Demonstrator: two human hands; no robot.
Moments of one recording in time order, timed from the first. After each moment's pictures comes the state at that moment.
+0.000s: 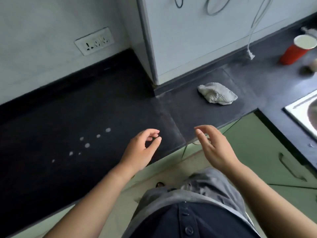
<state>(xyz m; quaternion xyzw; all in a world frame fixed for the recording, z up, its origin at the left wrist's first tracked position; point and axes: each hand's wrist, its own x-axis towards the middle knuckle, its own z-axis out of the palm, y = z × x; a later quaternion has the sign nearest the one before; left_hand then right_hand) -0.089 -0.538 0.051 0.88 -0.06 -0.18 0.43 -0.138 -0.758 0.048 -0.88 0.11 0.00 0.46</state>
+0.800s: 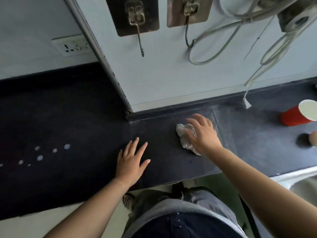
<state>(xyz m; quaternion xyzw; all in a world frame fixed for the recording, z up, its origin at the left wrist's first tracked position) -0.004 -0.664 -0.047 0.98 -0.04 -0.17 0.11 0.071 -0.920 -0.002 -0.96 -0.03 0.11 0.26</state>
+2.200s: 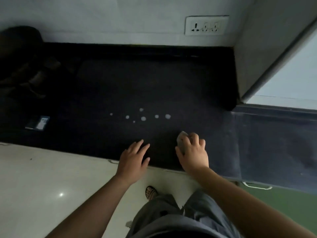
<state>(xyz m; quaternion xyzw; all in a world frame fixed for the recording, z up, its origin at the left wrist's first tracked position) -0.152 -0.379 -0.036 0.97 0.10 -0.14 0.15 -0.058 -0.579 -0.025 -0.96 -0.15 0.15 0.21</state>
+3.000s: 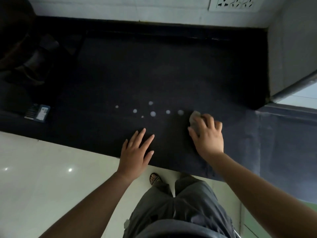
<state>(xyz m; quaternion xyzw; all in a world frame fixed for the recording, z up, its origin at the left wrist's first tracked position) -0.143 -0.347 -0.056 0.97 0.12 -0.13 0.14 0.004 -0.555 -0.055 -0.96 -0.16 0.08 0.22</state>
